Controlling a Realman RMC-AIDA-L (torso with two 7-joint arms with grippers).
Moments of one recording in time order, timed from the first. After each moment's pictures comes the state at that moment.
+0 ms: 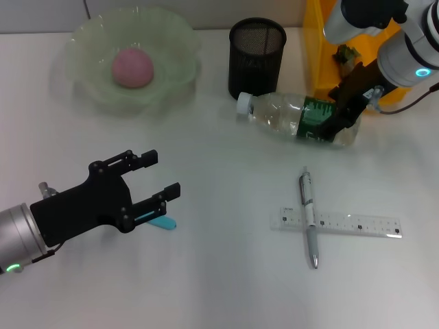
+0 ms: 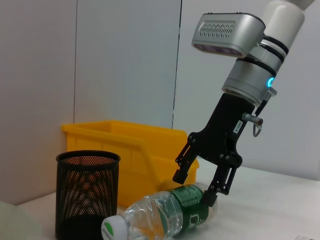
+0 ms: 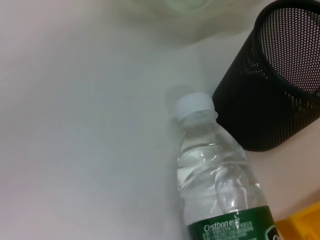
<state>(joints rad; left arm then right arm) -0.36 -2.07 0.81 0.33 1.65 1.53 -0.79 0.86 2.08 -1.18 -0.97 -2.72 -1.32 2.13</state>
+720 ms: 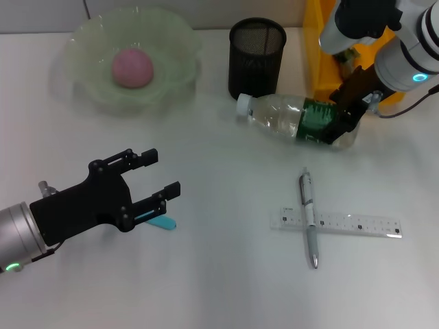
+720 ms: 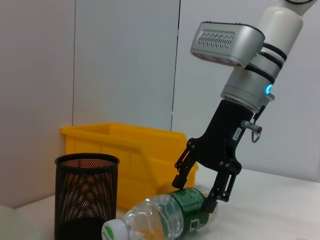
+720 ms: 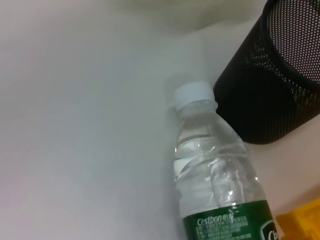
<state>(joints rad) -0.36 -2.07 0.81 0.33 1.65 1.53 -0.79 0.85 2.08 -1.23 -0.96 -2.74 -1.30 2.14</state>
